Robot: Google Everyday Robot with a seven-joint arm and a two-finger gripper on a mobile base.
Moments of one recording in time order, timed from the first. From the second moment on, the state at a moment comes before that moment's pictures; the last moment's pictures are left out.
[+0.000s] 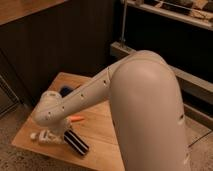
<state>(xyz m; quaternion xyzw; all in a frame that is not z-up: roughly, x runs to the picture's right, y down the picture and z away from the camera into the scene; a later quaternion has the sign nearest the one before) -0.215 0.209 0.717 -0.29 0.09 0.33 0.90</state>
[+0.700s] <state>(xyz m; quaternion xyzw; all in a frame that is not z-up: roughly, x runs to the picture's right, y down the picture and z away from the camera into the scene) -0.250 0.145 0.688 -0.24 0.06 0.32 0.92</state>
